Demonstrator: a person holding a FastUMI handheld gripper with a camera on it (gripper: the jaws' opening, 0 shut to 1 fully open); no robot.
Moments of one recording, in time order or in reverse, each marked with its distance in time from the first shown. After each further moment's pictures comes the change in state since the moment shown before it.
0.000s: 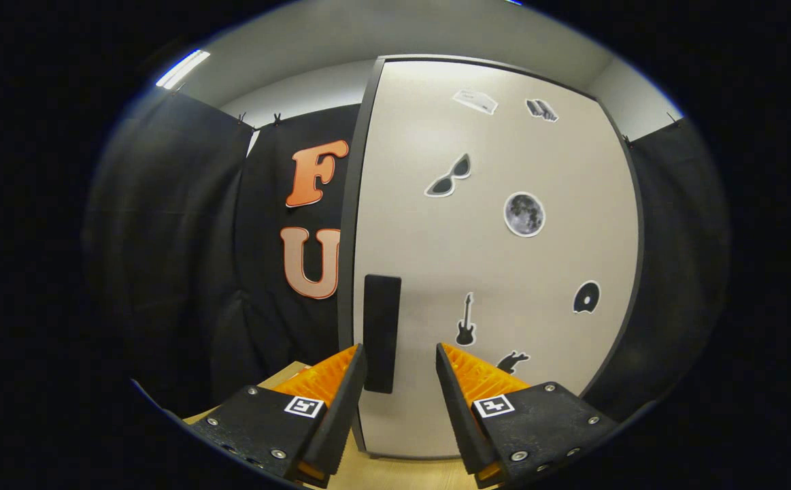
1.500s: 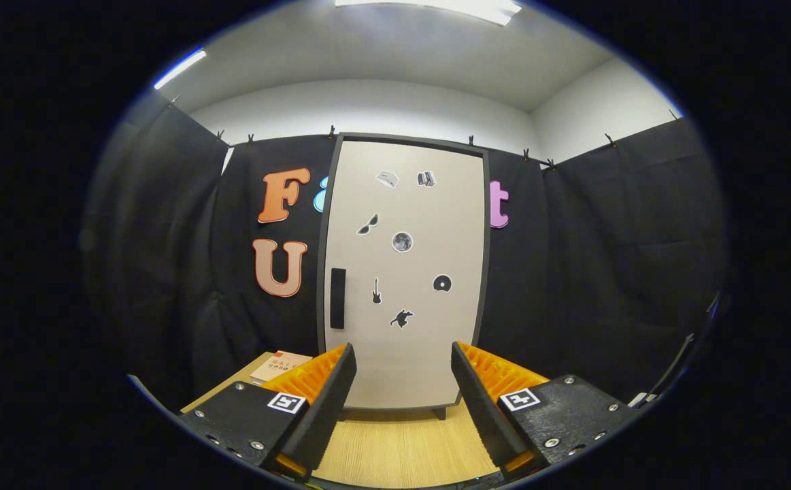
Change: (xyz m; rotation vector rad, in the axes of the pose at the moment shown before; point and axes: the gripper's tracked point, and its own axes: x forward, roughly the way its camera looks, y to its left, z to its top) arm -0.245 -0.092 -0.032 -0.006 -0.034 -0.228
